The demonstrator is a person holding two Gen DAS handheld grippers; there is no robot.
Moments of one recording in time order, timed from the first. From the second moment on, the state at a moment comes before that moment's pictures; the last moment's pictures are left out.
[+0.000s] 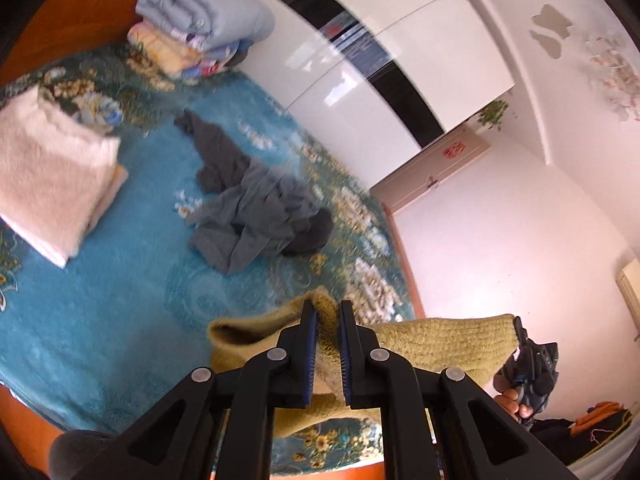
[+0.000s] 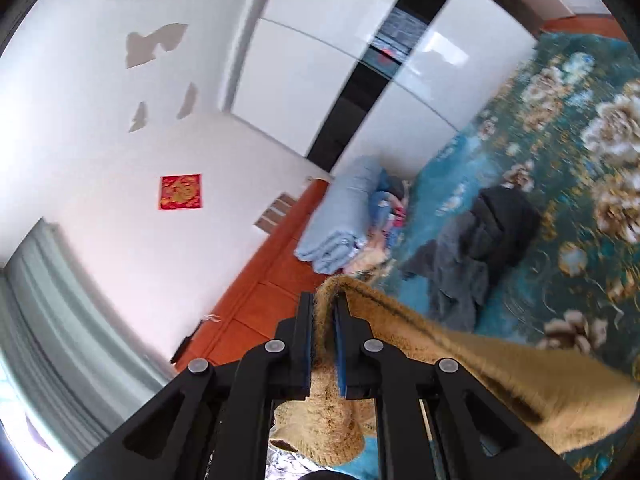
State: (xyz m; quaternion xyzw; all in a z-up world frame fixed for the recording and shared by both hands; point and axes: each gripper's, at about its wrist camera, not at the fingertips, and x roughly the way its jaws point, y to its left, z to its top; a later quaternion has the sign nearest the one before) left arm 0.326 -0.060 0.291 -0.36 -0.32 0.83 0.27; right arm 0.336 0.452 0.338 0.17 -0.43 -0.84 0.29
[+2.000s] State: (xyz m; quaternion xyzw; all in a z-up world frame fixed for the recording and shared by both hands) left arm 0.235 0.006 -0.007 -0.61 -0.35 0.71 0.08; right arm 0.223 0.498 0.029 0.52 -0.45 -0.72 0.04
